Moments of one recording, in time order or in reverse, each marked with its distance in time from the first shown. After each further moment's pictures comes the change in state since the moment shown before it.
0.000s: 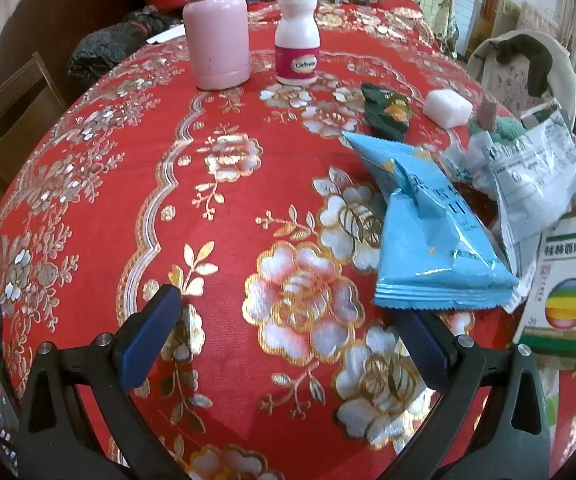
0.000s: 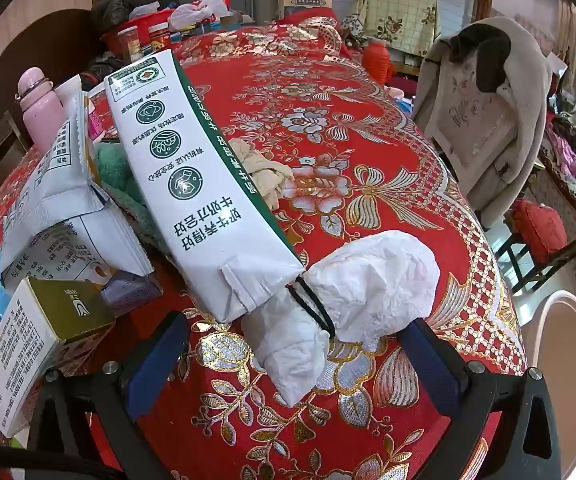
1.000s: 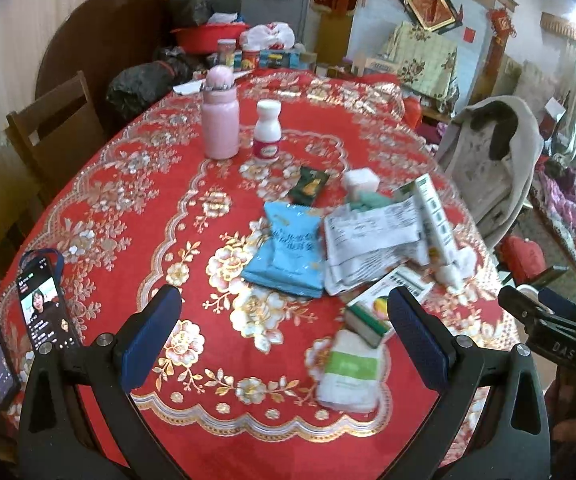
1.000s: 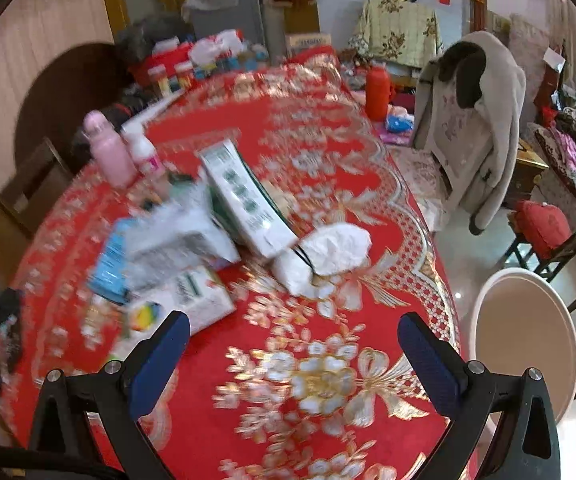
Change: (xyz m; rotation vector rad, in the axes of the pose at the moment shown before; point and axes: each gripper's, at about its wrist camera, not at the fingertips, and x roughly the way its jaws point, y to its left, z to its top) left arm -0.175 -0.075 -0.037 -0.106 -0.231 0.014; right arm -0.141 -0.019 -0.022 0.035 -0.089 0.109
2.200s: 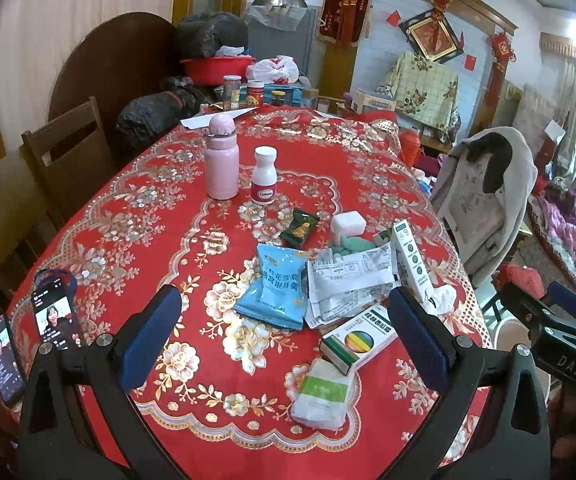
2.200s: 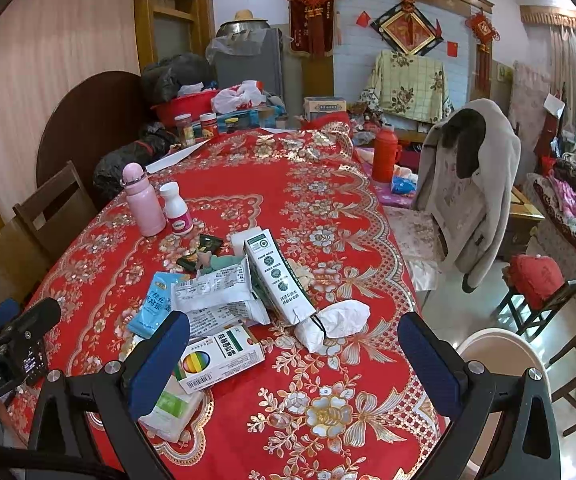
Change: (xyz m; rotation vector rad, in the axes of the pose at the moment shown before) left arm -0.036 -0.019 0.020 -0.030 -0.098 0.020; right arm -0.068 0.019 0.025 -0.076 -0.176 -0.003
